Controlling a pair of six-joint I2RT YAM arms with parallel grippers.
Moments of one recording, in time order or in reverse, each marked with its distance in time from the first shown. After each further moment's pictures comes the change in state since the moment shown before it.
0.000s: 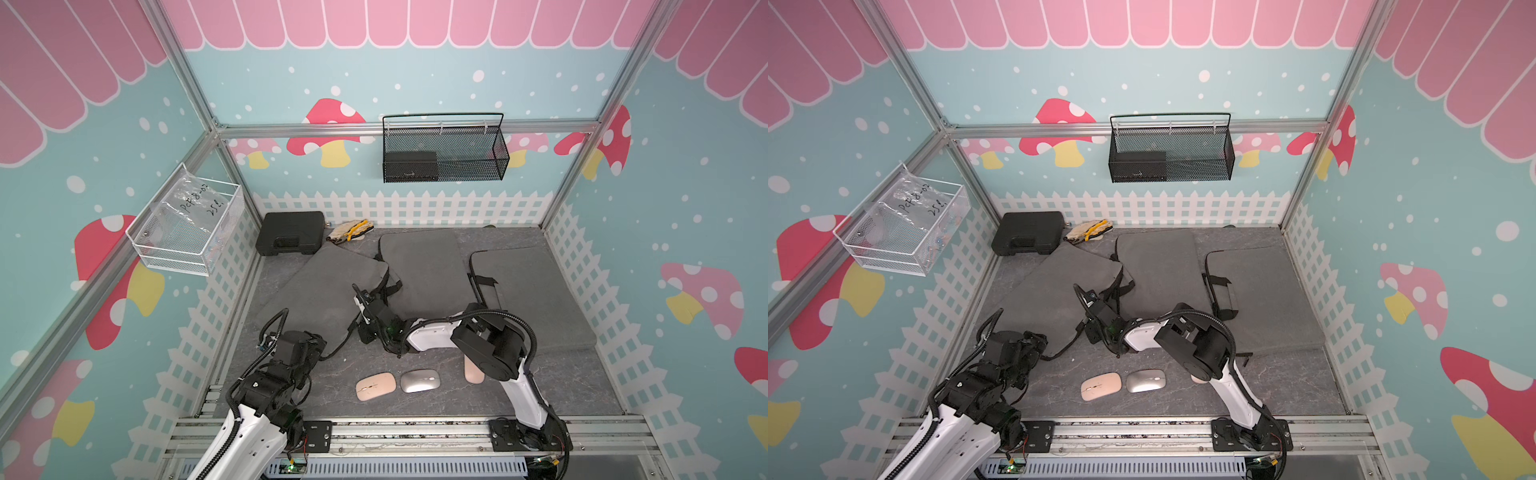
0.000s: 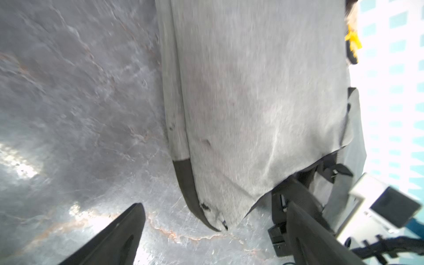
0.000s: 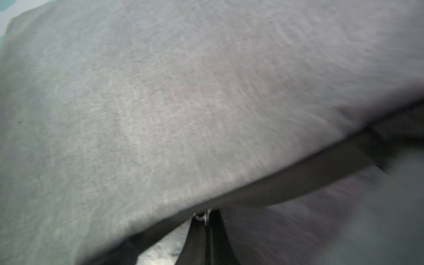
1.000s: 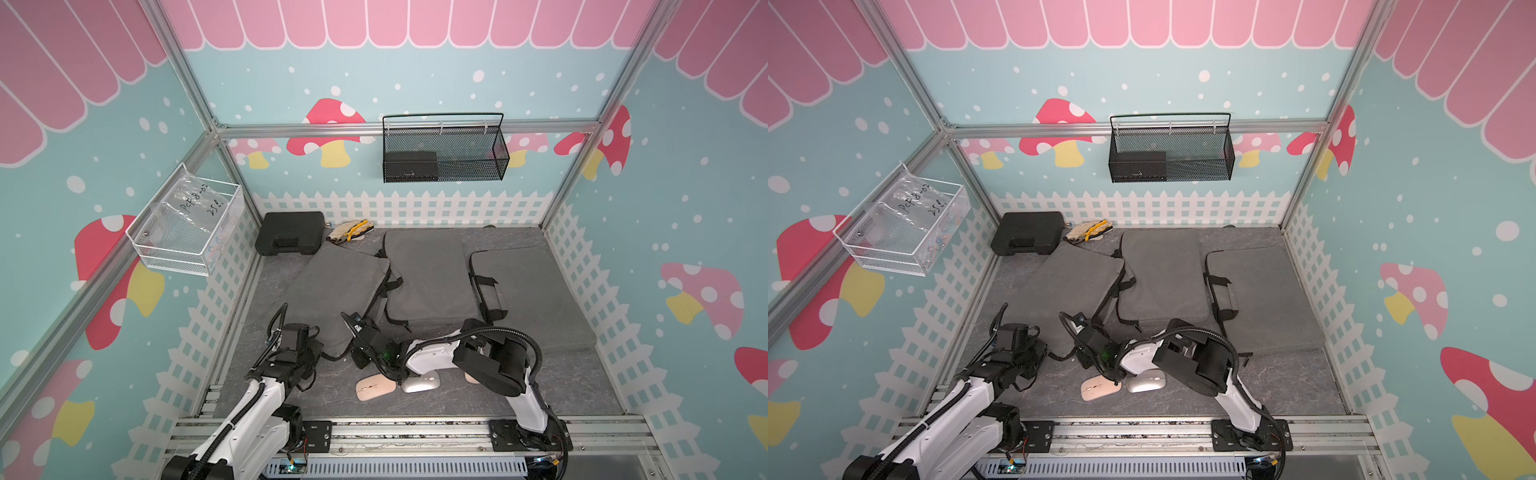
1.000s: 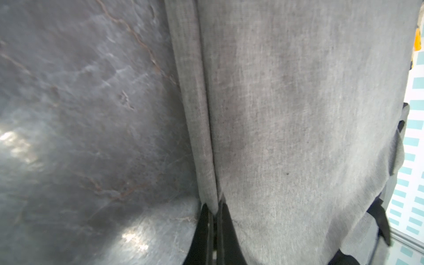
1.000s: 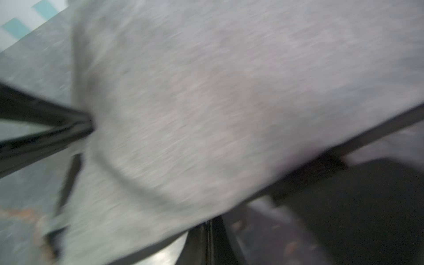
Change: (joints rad) left arm 0.175 0.327 -0.148 0.422 0.183 0.074; right arm 0.209 -0.044 -0.079 0.031 0.080 0.033
